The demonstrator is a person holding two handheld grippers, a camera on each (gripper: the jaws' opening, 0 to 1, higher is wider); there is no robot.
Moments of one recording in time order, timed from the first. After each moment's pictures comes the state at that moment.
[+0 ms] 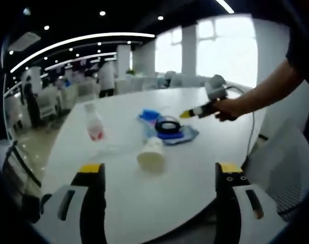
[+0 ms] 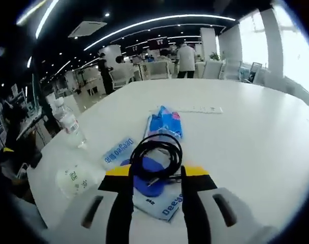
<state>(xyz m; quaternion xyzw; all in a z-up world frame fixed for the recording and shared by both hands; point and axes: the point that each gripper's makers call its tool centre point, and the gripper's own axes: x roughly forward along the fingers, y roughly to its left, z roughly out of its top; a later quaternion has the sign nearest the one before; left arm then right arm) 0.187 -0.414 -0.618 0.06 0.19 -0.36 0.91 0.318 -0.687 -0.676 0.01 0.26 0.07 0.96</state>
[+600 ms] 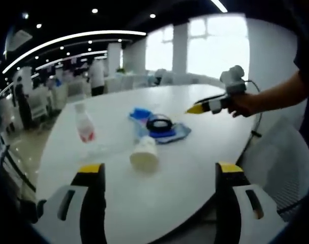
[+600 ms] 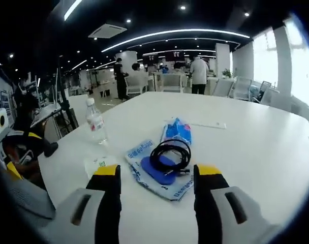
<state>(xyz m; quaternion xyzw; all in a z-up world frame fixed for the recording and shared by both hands) 0.187 -0.420 -0.623 0.07 0.20 -0.40 0.89 0.261 -0.669 -0.632 0.00 0.21 0.11 0.97</state>
